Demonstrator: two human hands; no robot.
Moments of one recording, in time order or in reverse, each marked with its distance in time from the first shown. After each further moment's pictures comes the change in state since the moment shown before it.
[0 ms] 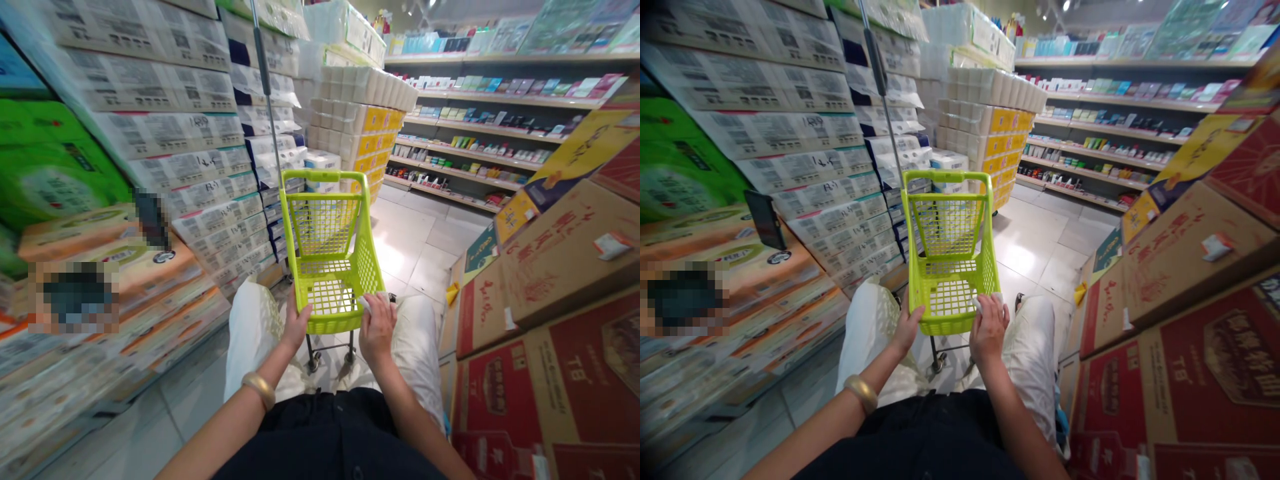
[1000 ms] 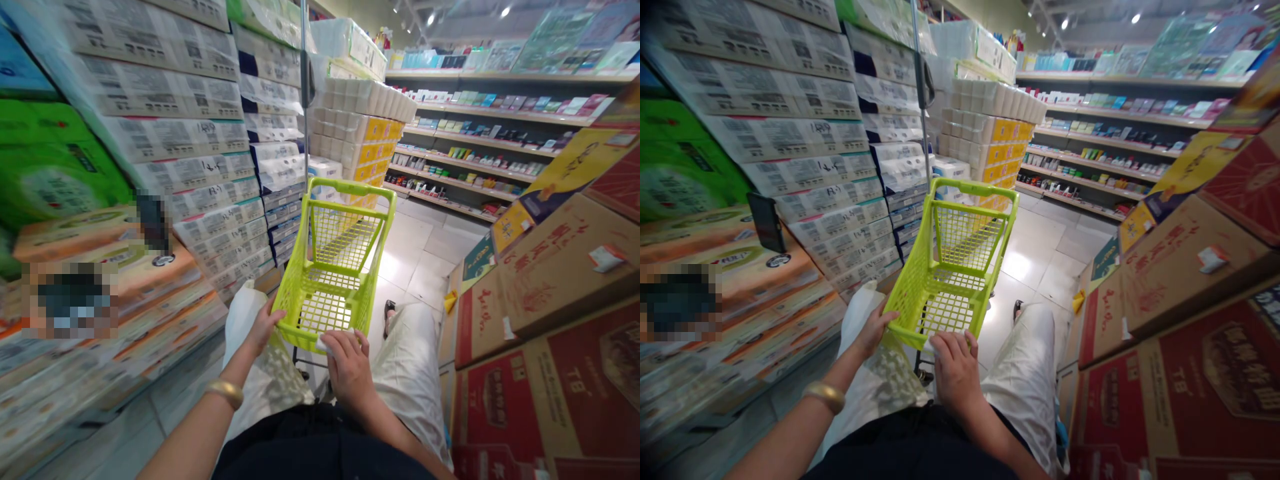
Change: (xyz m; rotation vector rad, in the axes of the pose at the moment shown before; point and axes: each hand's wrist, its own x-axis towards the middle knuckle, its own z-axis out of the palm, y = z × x) left_hand 0.027 0.013 -0.067 -0.192 -0.154 -0.305; right_hand -0.030 -0.060 -0.014 0.144 -0.227 -0.276
